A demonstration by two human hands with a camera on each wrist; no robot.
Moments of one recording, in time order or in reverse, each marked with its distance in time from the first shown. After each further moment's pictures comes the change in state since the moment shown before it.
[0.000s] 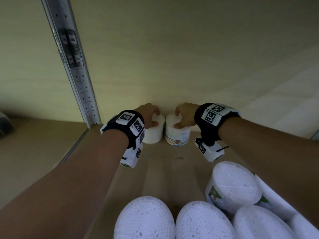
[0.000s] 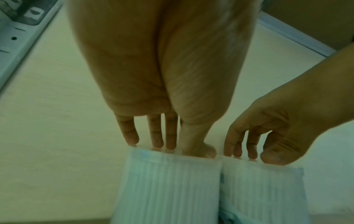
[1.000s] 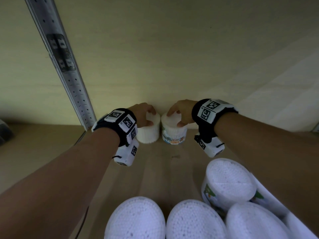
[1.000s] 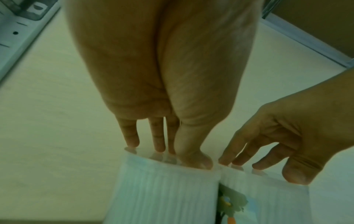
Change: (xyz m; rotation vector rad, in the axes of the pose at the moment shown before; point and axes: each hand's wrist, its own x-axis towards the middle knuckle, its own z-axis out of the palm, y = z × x) left_hand -0.002 0.007 -0.006 0.000 -0.015 -0.003; right_hand -0.006 0.018 -0.001 0.073 0.025 -0.148
